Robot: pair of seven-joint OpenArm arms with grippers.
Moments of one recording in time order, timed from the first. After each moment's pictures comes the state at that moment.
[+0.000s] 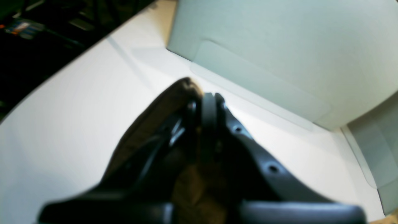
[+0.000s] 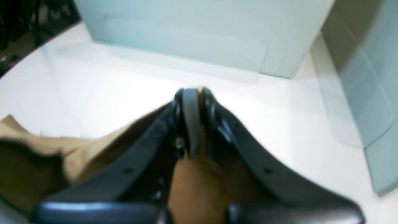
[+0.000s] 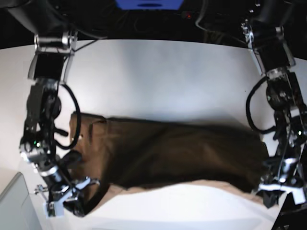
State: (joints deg) left arm -20.1 -15.2 -13.8 94.4 -32.8 1.0 33.8; right arm 23.6 8.8 7.0 90.1 13.2 20.9 -31.9
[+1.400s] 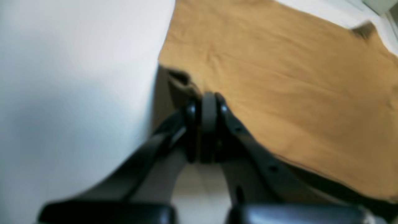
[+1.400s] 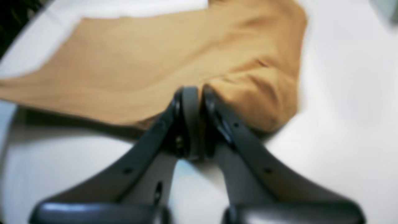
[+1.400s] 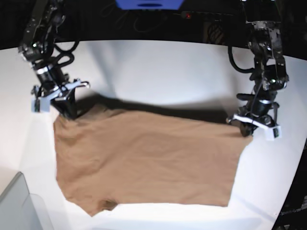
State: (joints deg) left arm 6.6 -13.8 -12.0 98.9 -30.3 0.3 33.7; right arm -19.5 1.1 22.2 111.0 23.1 26.4 -28.4
